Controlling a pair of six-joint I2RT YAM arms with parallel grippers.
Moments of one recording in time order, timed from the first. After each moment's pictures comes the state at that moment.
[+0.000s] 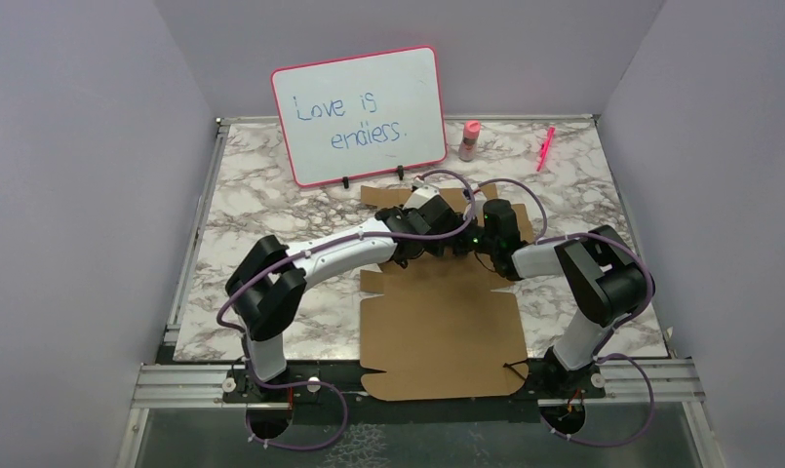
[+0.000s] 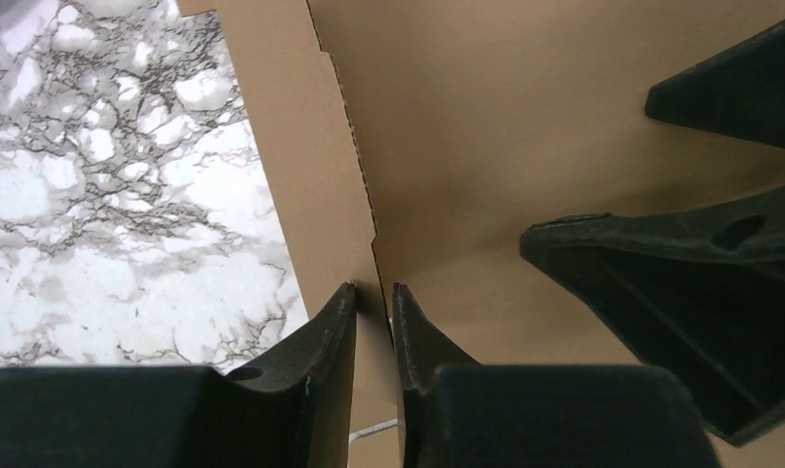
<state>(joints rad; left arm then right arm) -0.94 1.78 1.37 -0.69 -0.58 -0.45 0.42 1.73 0.61 0.65 -0.48 0.48</state>
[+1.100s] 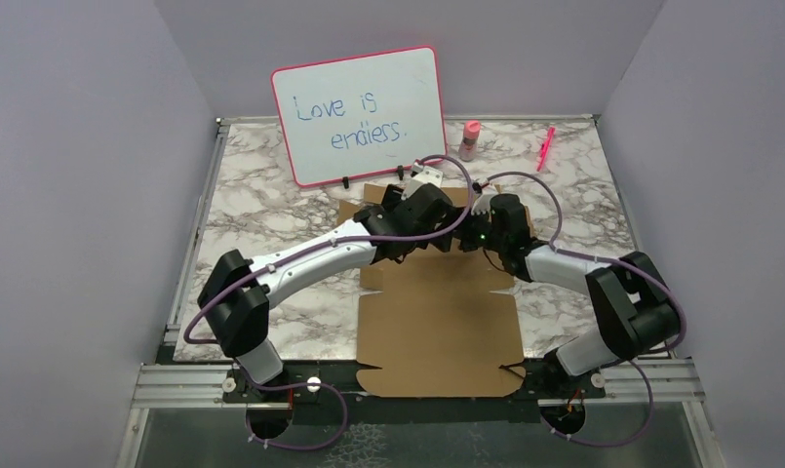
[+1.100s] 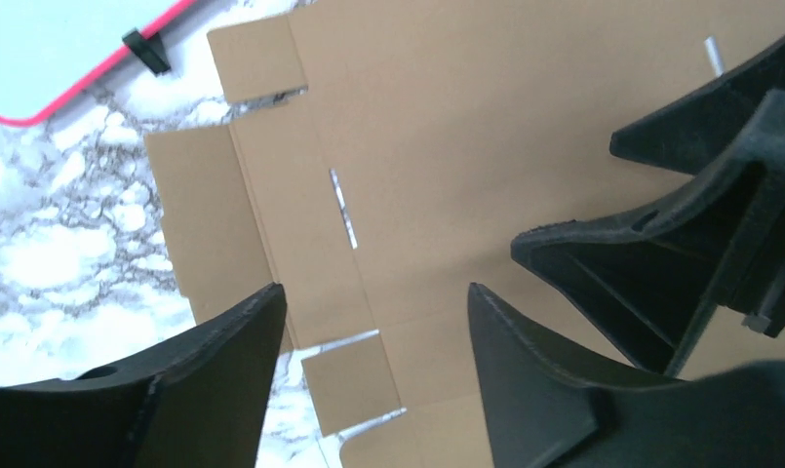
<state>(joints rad) -0.96 1.66 1.38 -0.62 -0.59 -0.37 0.43 1.54 0.62 0.44 -0.38 0.43</state>
